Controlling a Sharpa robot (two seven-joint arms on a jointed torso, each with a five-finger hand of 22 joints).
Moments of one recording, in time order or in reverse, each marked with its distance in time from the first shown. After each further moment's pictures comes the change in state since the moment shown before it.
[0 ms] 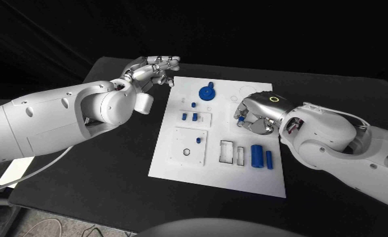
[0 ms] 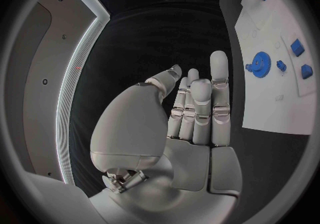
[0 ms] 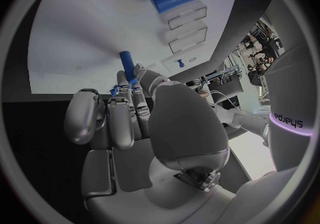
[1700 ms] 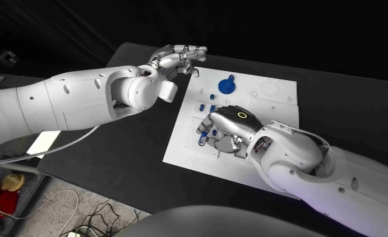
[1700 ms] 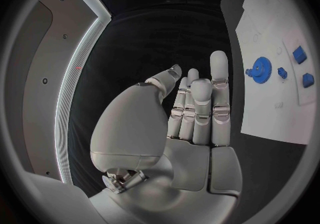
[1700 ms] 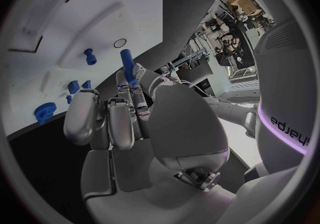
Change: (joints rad) left arm 0.000 0.024 0.000 -0.003 0.000 0.001 0.000; left_hand 0.000 0.000 -0.003 -0.003 0.000 0.000 0.000 0.000 0.000 0.000 0.000 0.005 0.000 -0.004 0.004 0.000 -0.003 0.000 0.000 0.000 -0.005 -0.001; right arm -0.114 0.255 -0.013 0.010 0.062 -0.049 0.062; right_hand 0.001 0.001 0.014 -0.011 0.003 0.007 0.000 0.000 0.000 0.003 0.004 -0.014 0.001 -0.004 -0.003 0.004 0.005 0.000 0.000 0.000 0.007 0.005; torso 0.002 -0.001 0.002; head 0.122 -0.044
